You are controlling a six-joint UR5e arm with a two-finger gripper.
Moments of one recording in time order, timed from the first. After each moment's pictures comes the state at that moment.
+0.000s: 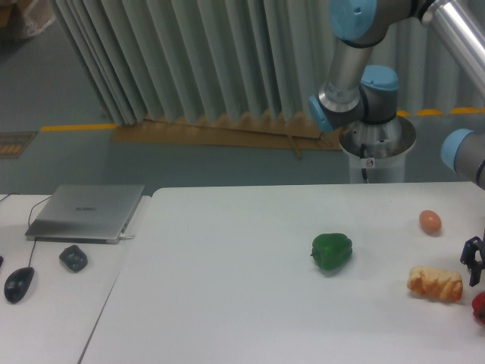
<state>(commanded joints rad) 2.66 -2.06 -1.55 -0.94 1.45 1.39</state>
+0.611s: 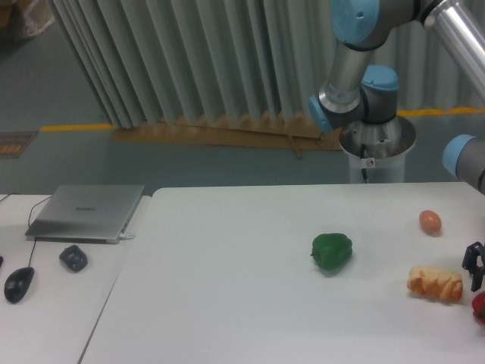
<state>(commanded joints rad) 2.66 -2.07 -1.54 -0.94 1.45 1.40</state>
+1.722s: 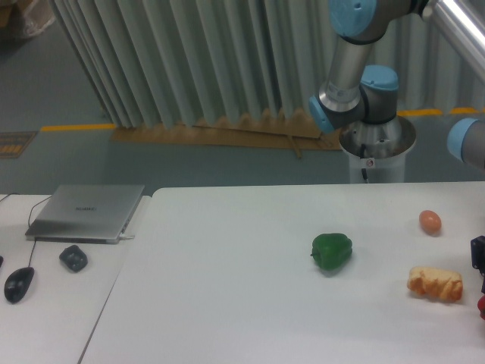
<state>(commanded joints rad) 2.69 -2.00 -1.52 -0.95 1.36 1.40</state>
